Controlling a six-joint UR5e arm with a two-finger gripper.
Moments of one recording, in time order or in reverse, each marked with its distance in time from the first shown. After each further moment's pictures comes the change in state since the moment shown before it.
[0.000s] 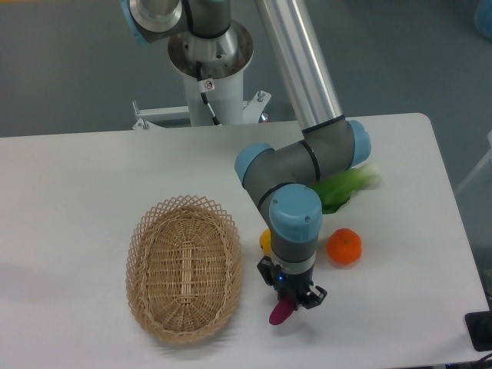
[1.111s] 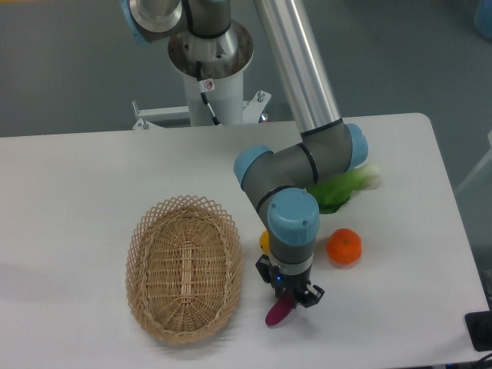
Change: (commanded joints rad) arm 0.000 -0.008 -0.006 0.002 0.000 0.002
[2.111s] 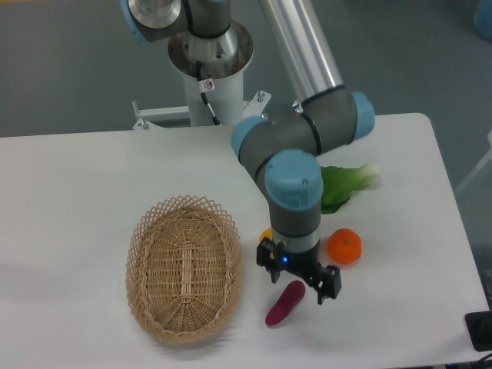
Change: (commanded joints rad) arm 0.034 0.248 0.018 -0.044 0.063 -0.071
